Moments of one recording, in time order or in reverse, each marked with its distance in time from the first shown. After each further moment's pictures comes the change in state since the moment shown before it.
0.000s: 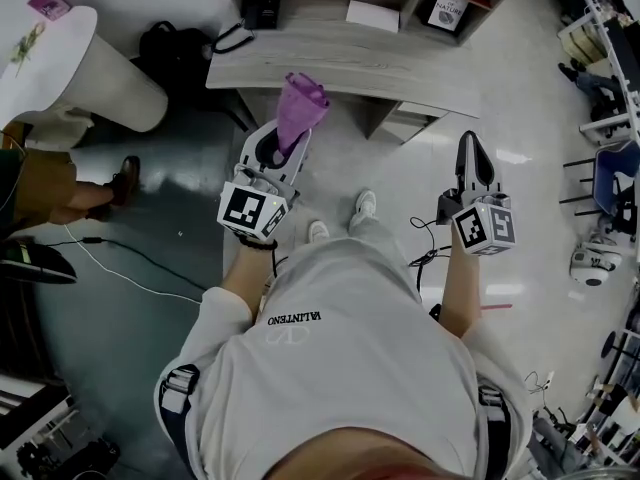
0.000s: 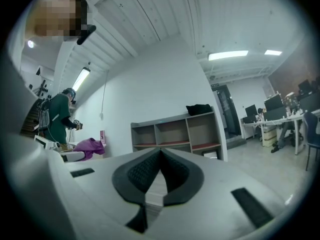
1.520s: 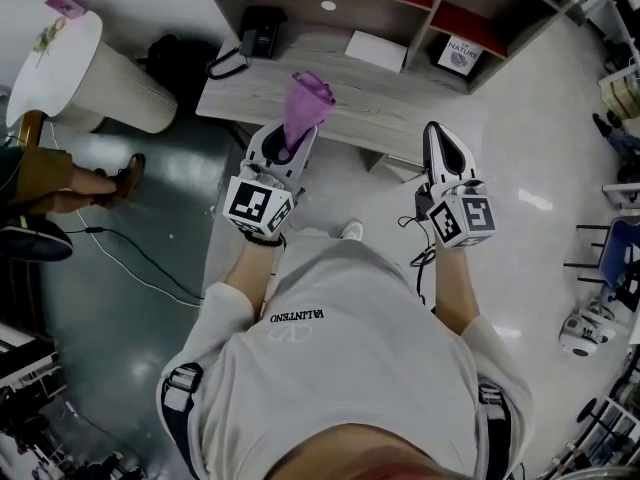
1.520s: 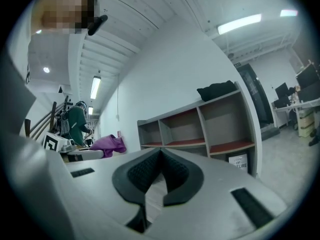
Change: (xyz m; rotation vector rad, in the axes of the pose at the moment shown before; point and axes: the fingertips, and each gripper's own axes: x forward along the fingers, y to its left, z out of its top) left arm 0.211 0.010 -0.029 0.049 0.068 0.166; right arm 0.189 -0.102 0.000 0.038 0.056 0.332
